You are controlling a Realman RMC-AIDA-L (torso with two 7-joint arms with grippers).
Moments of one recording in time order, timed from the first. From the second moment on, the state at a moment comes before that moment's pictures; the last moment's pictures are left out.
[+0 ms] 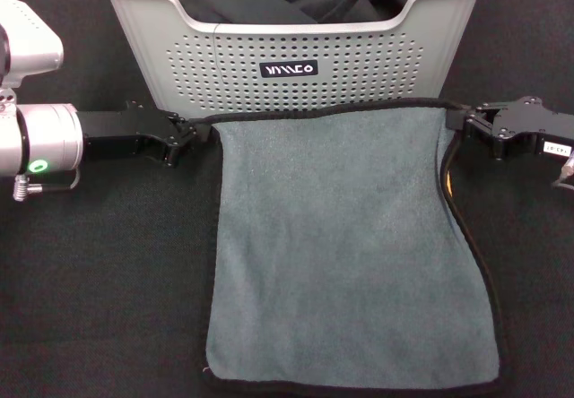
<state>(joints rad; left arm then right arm) -0.56 -2.05 0.75 0.63 2.08 1.23 -1.47 0.61 1.92 -1.31 -0.32 1.93 1.21 -1.89</state>
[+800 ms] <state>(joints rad) -0.56 -2.06 0.75 0.63 2.09 1.23 -1.47 0.60 1.93 -1.30 -0.32 1.91 1.20 -1.87</state>
